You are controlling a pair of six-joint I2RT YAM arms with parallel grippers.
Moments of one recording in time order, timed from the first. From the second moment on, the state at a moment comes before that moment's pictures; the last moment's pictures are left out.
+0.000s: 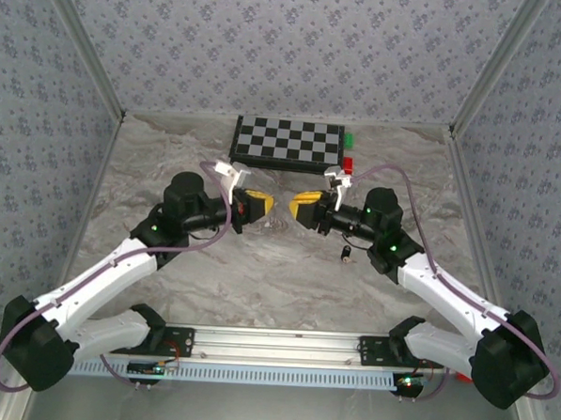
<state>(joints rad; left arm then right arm) -0.64 1.04 0.80 0.04 0.49 -0.42 0.58 1.08 0.68 0.36 -0.61 0.48</state>
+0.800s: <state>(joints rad) -0.63 1.05 0.86 0.02 0.48 -0.72 0.58 1.06 0.67 0.37 -0.56 0.50</state>
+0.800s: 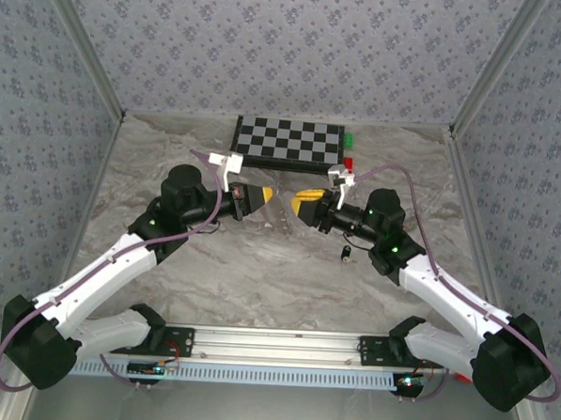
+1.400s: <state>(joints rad) -0.63 1.02 0.79 0.10 0.54 -0.60 0.58 1.14 0.68 0.52 -0.65 0.63</state>
